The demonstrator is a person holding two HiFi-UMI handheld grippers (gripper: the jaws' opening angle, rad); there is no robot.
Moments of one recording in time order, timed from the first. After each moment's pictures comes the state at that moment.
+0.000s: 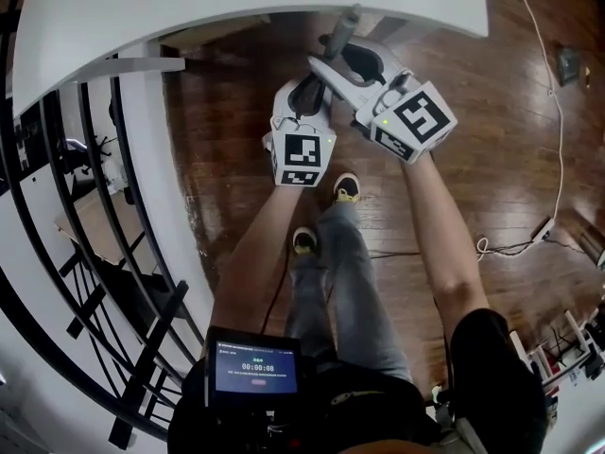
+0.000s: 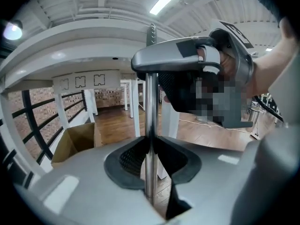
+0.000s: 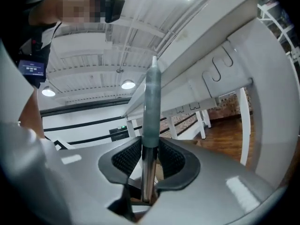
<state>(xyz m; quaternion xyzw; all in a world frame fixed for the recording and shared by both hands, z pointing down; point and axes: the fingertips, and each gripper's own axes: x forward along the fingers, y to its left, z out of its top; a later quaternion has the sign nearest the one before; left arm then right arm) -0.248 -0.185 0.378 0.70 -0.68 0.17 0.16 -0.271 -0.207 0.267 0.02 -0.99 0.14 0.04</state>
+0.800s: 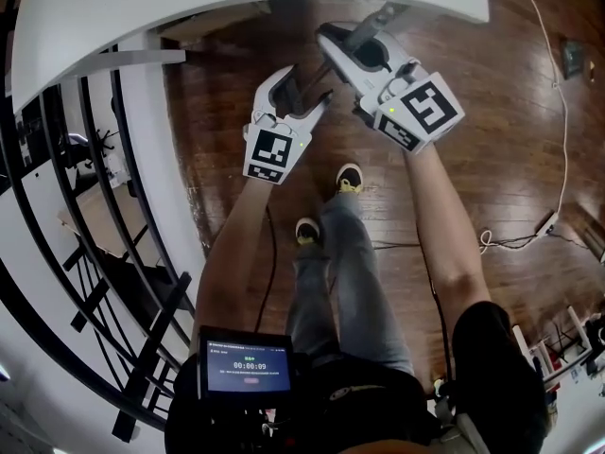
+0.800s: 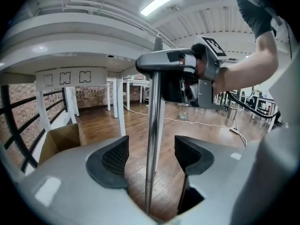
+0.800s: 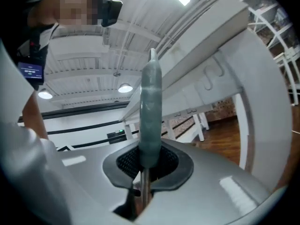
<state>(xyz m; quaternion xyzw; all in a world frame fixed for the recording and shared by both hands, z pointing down) -0.244 -0.156 0.386 0.78 -0.59 0.17 0.15 -0.265 -0.216 0.260 0.05 -0.99 0.15 0.02</state>
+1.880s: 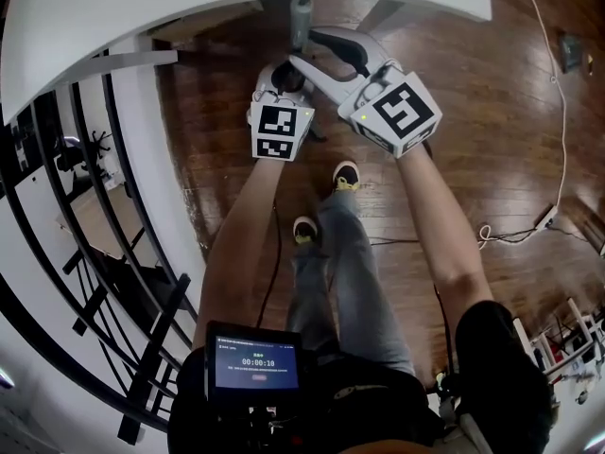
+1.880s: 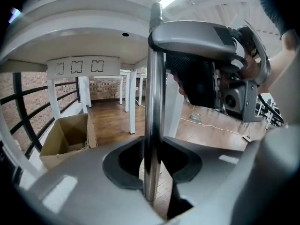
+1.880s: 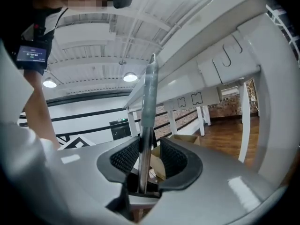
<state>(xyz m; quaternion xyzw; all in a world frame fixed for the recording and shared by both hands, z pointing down) -0.267 -0.194 0.416 0.72 -0.64 0.16 0.20 -0.280 -0.192 0.290 0.01 -0.99 0.11 0.08</state>
